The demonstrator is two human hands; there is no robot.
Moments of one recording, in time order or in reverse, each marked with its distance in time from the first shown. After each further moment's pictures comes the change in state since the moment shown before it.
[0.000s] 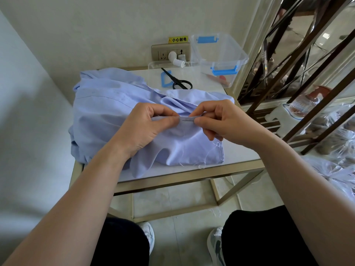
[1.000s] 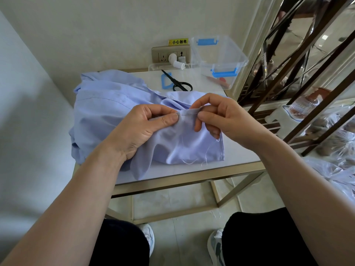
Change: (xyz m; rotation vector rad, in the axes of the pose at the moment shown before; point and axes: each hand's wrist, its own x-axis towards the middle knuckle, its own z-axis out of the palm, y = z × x) left_hand -0.001 0.002 -0.004 -0.306 -0.109 -0.084; right_hand 0.003 0.005 -0.002 0.210 -0.005 -0.089
